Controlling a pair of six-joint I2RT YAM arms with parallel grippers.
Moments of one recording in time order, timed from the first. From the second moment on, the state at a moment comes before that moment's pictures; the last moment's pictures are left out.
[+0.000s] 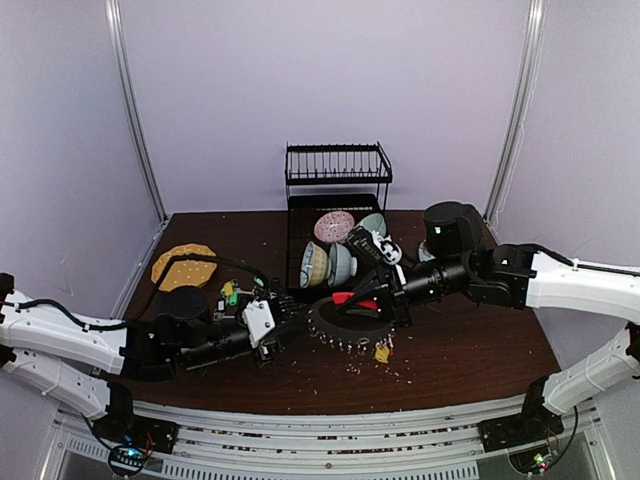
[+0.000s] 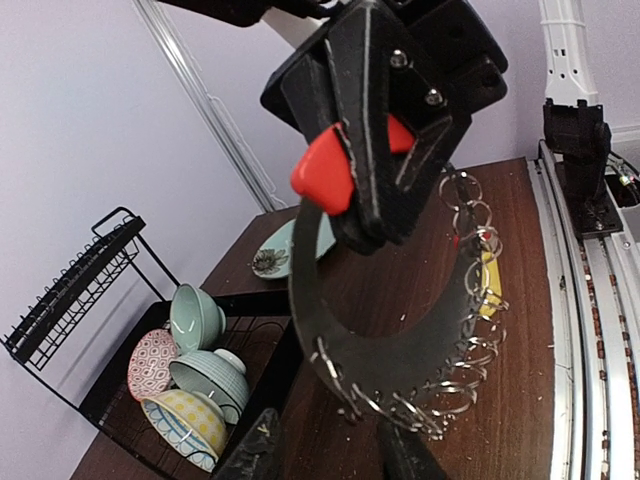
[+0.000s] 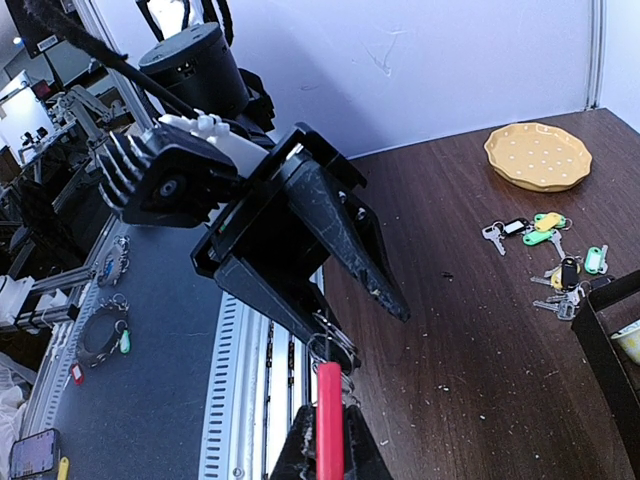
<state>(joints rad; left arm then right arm) -1.26 1.17 0.56 0.50 -0.14 0.41 0.94 1.28 1.00 -0.14 -0.64 0.02</state>
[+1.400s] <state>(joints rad) -1.28 1.15 0.56 0.55 -0.23 0.41 0.94 1.27 1.00 -0.13 -0.66 0.02</state>
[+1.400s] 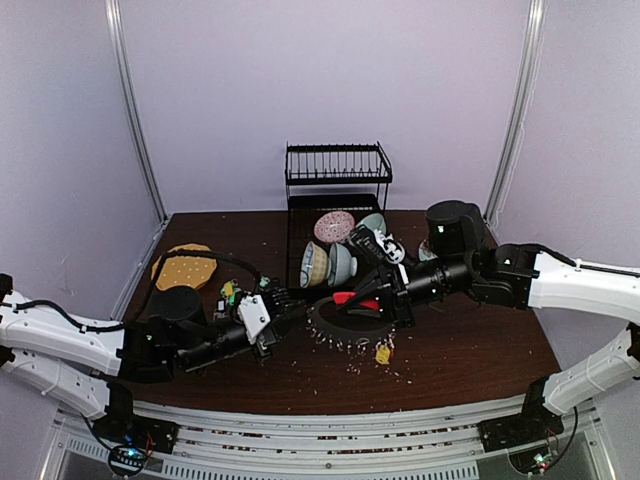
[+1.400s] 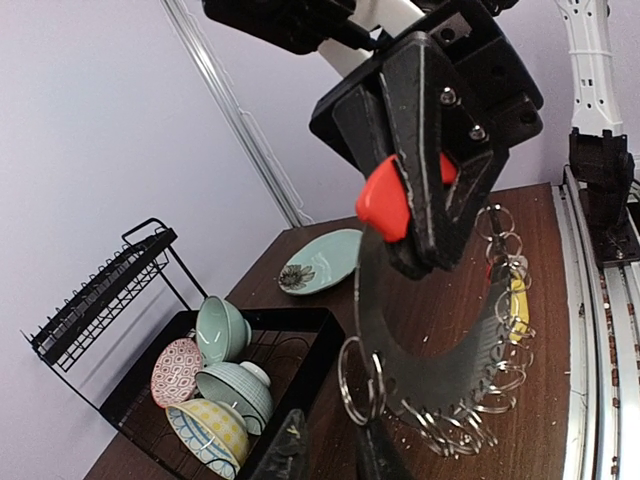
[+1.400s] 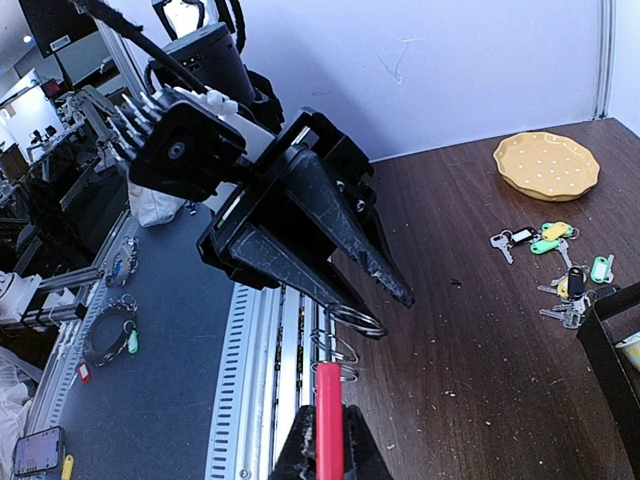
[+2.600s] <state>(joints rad) -1.32 1.11 0.55 0.56 -0.31 0.47 0.94 1.27 1.00 -0.15 -0.63 0.01</state>
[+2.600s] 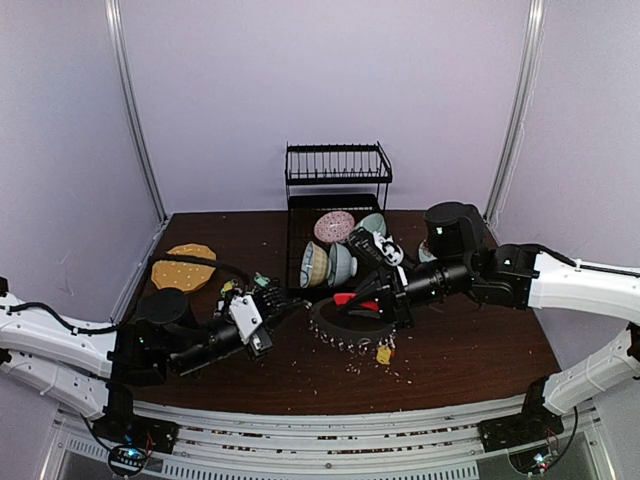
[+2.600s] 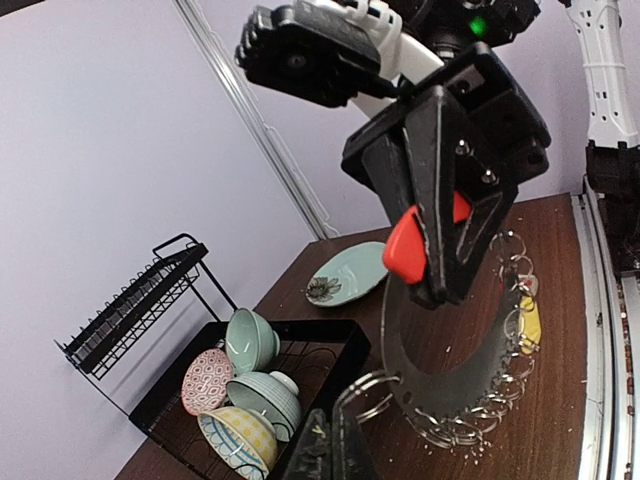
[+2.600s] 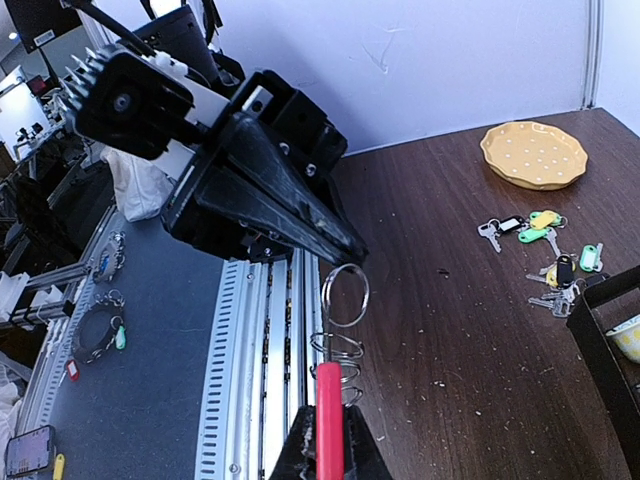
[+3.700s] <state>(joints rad) -1.32 1.16 0.55 0.50 -0.27 0.42 0.94 1.27 1.01 -0.21 -0.62 0.00</state>
